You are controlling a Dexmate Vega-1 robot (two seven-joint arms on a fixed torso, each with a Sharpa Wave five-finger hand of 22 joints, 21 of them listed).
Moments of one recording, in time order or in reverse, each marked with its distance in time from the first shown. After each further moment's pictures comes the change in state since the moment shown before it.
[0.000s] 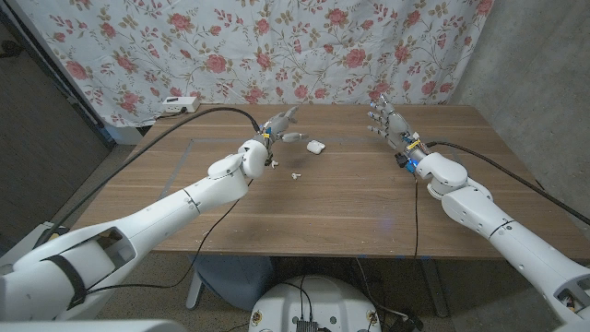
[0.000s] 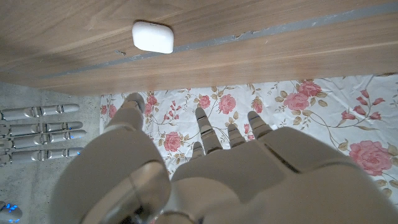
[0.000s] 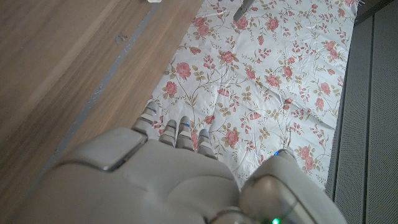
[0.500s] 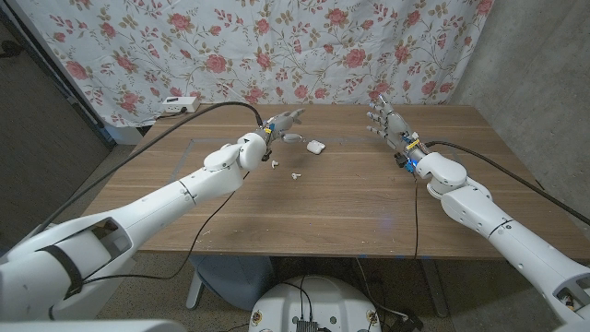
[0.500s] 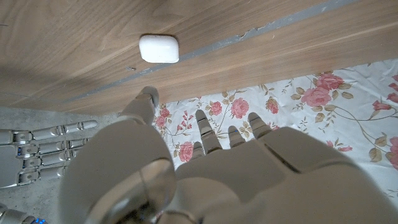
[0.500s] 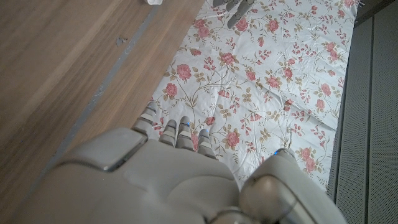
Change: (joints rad) left arm -0.051 0.016 0.014 0.025 0.085 -0.083 -0.155; left_hand 0.184 0.049 0.095 -0.010 0.044 0.000 0.000 0.005 0.000 0.020 -0.032 0.014 0.005 -0.017 -0.008 0.005 -0.002 -0.014 -0.011 0.000 -0.001; right arm 0.004 0.000 -0.003 0.002 0.003 -0.005 0.004; right_hand 0.000 0.000 0.004 -0.004 0.000 0.000 0.000 0.000 0.000 0.000 0.000 0.000 0.000 0.000 0.000 0.000 0.000 0.000 0.000 0.000 0.000
